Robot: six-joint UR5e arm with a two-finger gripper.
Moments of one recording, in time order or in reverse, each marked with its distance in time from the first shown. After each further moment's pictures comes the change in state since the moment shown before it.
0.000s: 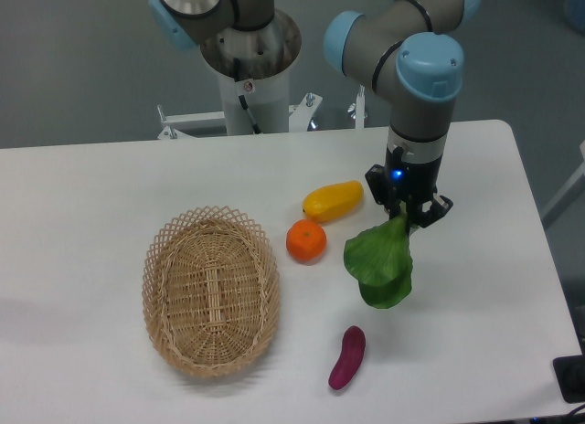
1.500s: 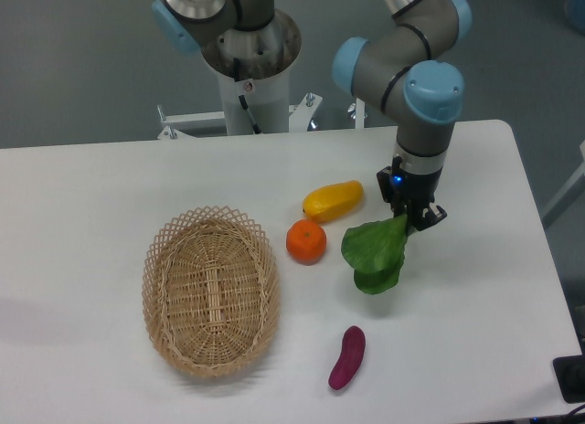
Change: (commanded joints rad) arm 0.097 -0.095 -0.166 0.149 0.014 0.422
